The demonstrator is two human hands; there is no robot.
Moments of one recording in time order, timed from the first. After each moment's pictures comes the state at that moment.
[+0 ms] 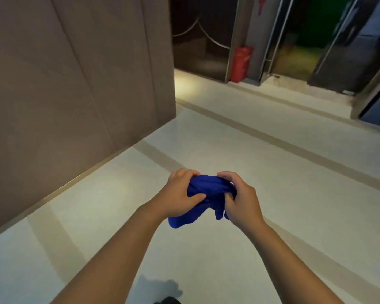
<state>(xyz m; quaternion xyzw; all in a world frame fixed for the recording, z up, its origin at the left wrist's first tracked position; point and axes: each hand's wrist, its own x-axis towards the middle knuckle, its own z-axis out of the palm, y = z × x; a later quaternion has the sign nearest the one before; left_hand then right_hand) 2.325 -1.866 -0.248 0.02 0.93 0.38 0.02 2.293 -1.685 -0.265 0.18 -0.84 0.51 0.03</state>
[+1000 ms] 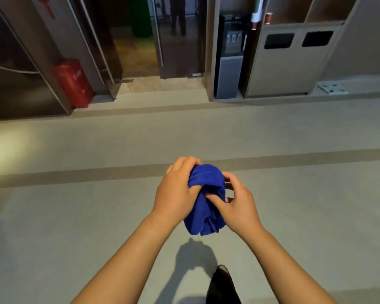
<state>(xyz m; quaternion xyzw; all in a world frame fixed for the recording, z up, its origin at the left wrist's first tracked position) 1.598 -1.281 -0.241 0.32 0.85 0.41 -0.03 1.673 -1.147 -0.288 -0.12 -0.80 0.56 0.18</state>
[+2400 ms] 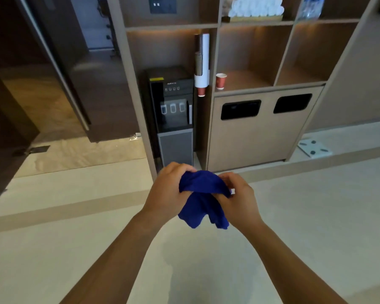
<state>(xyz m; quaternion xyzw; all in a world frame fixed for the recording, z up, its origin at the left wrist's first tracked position) 0.699 -0.376 -0.213 0.40 0.84 0.38 0.01 0.800 -0.233 -0.248 -0.17 -0.83 0.46 0.27</state>
